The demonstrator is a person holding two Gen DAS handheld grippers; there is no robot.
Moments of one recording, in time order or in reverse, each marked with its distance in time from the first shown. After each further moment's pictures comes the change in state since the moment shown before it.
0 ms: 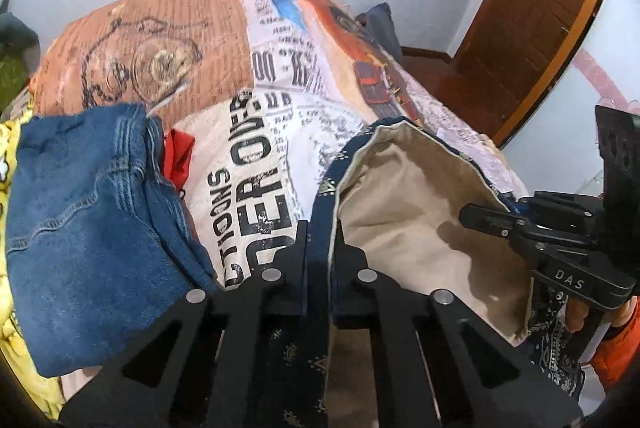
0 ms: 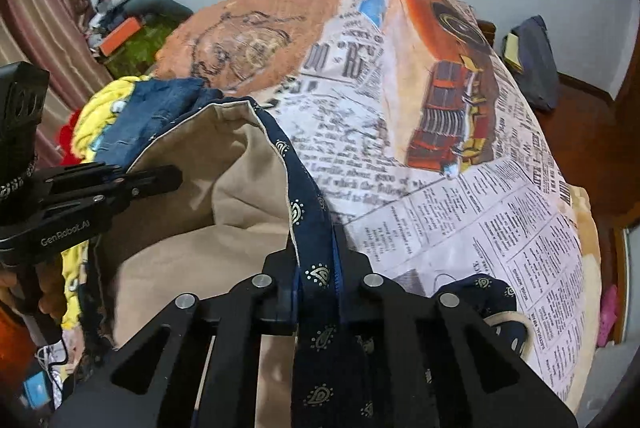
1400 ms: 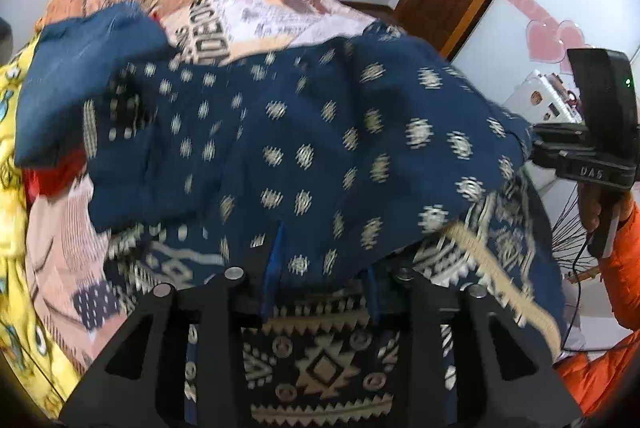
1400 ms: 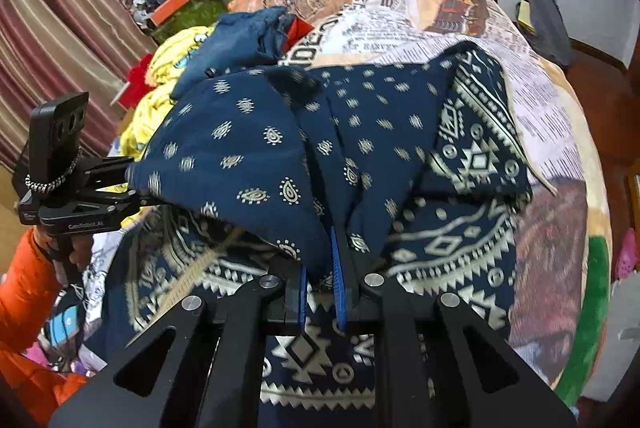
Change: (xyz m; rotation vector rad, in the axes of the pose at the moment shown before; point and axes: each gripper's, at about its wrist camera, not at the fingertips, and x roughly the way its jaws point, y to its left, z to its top) left arm -0.113 -0.046 -0.204 0.098 0.131 -0.142; right arm -0.116 0.041 -0.167 0.005 0.088 0.117
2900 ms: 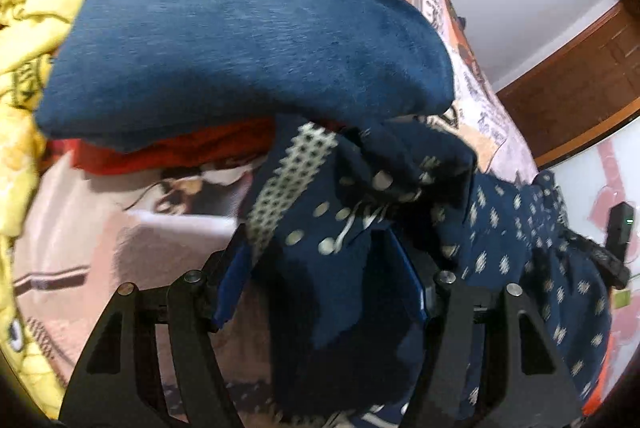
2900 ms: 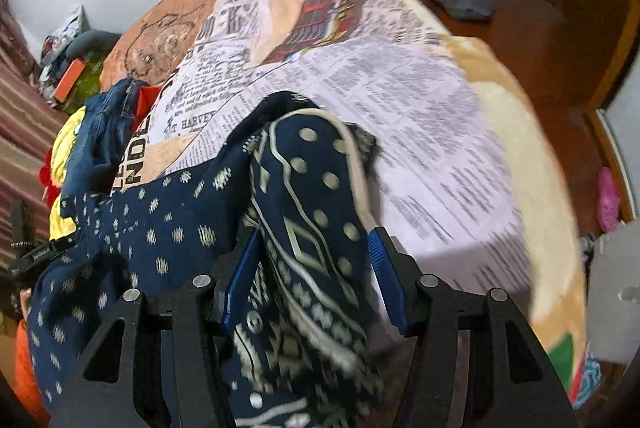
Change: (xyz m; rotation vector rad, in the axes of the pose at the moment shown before) left arm 0.056 0.194 0.055 -0.535 -0.055 0.051; right arm 0.056 -0.139 0.084 0.293 -0.002 -0.154
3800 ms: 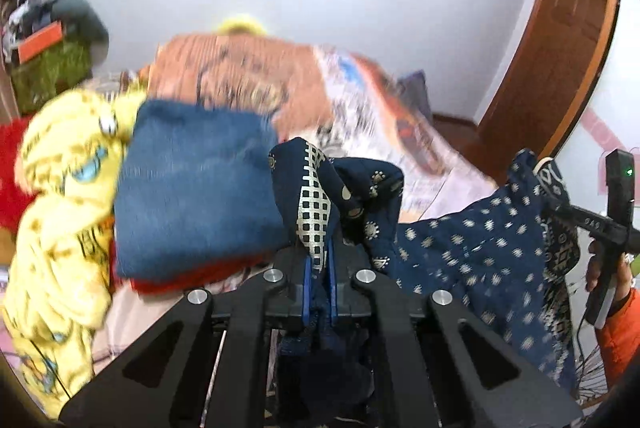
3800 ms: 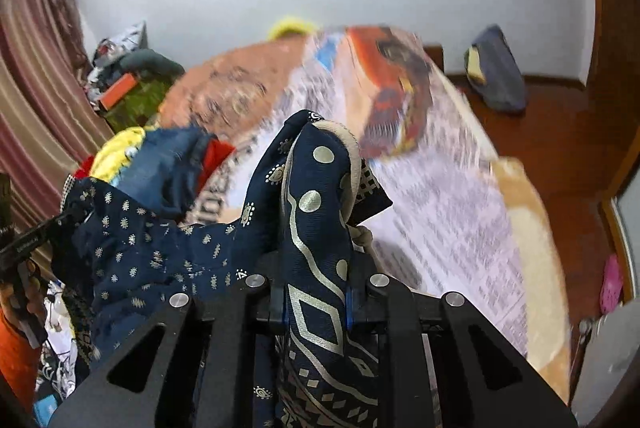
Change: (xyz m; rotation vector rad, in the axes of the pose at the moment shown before) left arm -0.133 -0.117 0.000 0.300 -0.381 0.082; right arm -0.073 0.069 0.022 -0.182 -0.289 0.058
